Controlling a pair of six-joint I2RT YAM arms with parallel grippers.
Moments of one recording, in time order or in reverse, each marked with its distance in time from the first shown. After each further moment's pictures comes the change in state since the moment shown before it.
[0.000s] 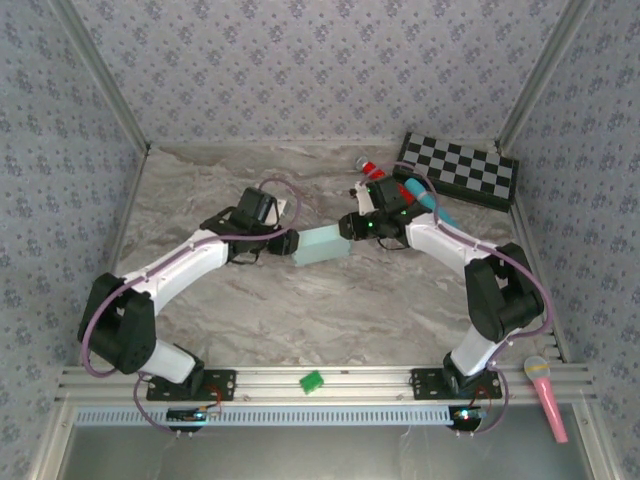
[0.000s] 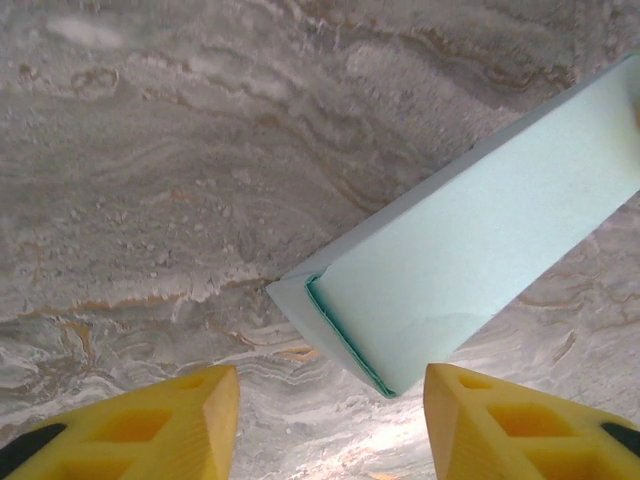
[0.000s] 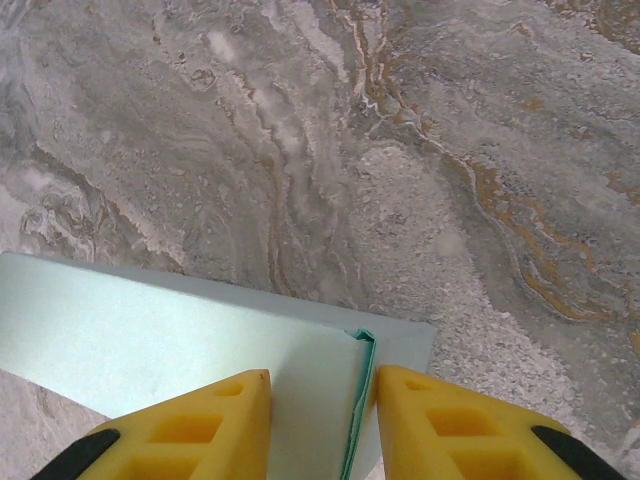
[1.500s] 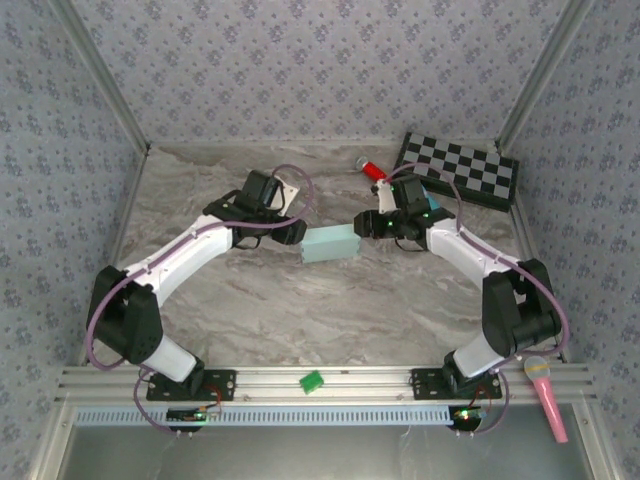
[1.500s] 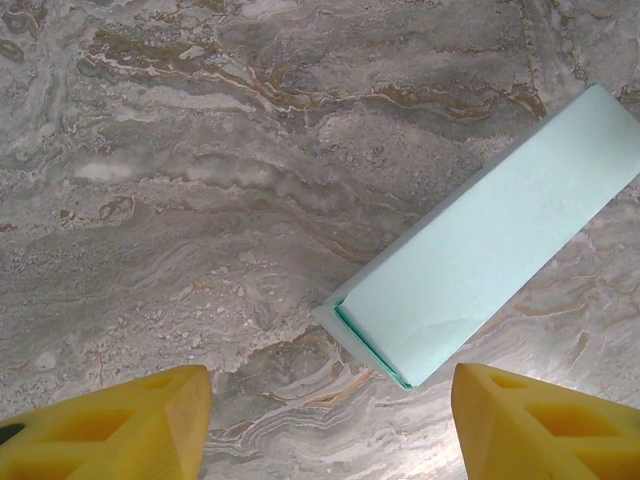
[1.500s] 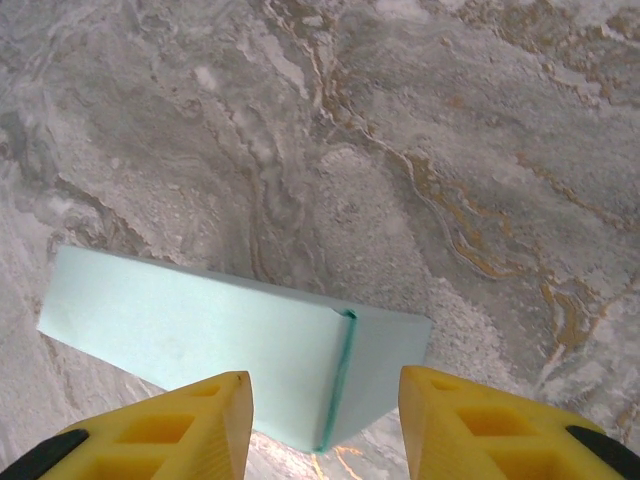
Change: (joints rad) left arm -0.009 0.064 0.167 -0.090 -0.014 0.217; right arm -0.101 -0.120 -0.089 -0.002 -0.074 0.015
